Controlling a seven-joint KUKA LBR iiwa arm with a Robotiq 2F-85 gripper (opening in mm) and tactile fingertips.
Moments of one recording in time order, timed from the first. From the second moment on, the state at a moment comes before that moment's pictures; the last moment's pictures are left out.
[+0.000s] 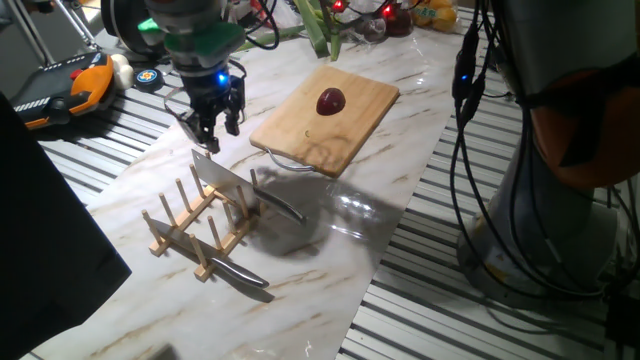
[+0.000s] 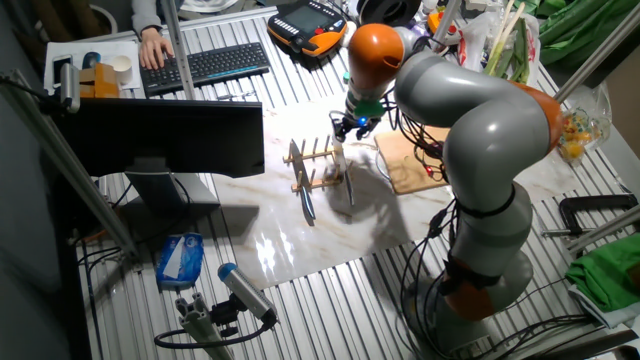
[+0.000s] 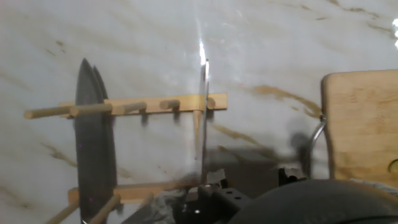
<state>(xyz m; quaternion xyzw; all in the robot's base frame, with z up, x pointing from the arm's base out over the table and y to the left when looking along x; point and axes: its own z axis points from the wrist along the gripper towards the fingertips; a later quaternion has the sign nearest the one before) 0.550 0.102 0.169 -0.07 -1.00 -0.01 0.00</state>
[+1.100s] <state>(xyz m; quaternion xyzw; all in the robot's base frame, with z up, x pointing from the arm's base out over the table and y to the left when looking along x) 0.544 0.106 0.110 -0.08 -1.00 -0.01 0.01</state>
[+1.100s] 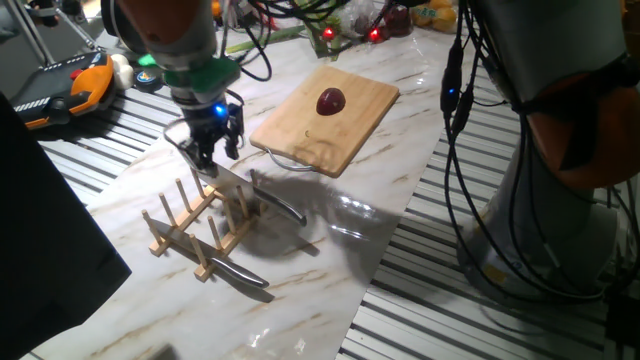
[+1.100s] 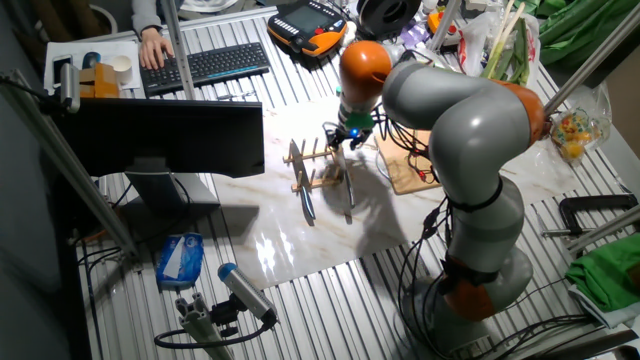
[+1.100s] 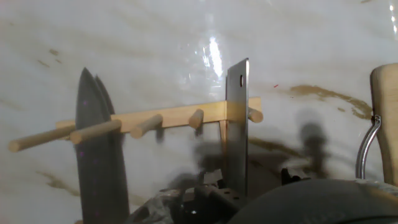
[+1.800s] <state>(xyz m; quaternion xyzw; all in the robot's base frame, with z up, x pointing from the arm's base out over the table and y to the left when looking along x) 0.543 0.113 0.091 -0.09 -1.00 -0.04 0.01</state>
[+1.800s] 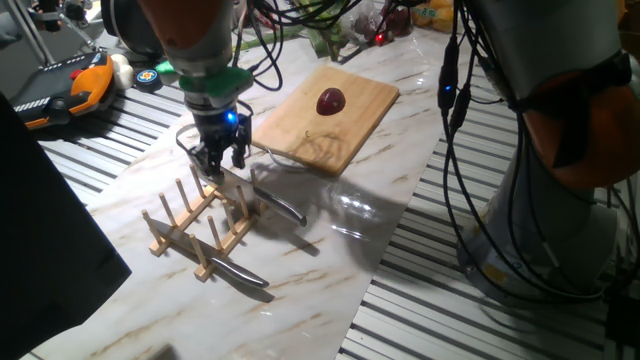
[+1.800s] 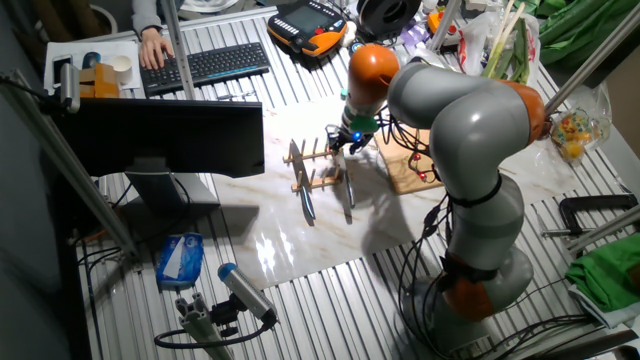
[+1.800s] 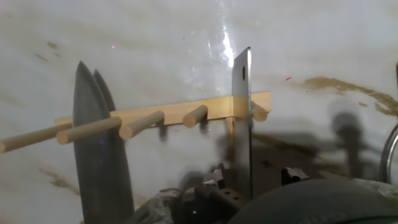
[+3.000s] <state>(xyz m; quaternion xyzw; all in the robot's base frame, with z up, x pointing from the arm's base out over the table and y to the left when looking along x) 0.550 0.114 0.093 -0.10 -0.99 -0.04 0.01</state>
